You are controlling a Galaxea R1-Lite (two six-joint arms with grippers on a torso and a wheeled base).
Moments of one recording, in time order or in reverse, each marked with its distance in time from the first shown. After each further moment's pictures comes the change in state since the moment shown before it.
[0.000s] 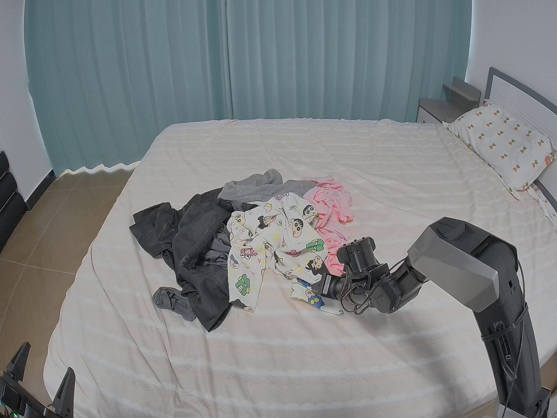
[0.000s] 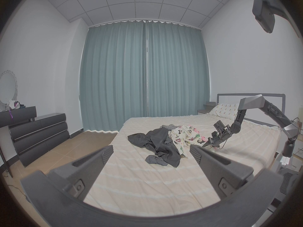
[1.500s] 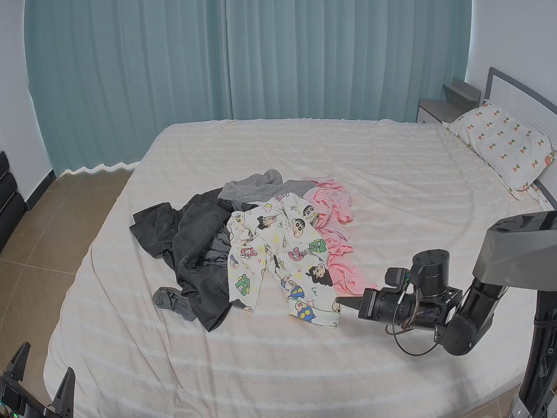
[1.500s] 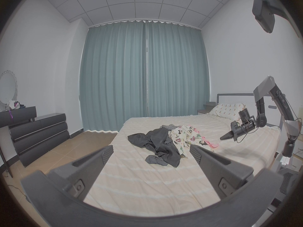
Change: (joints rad) left arm 0.000 0.000 0.000 0.000 0.000 0.001; right arm -0.022 -0.362 0.792 -0.649 0.333 0.003
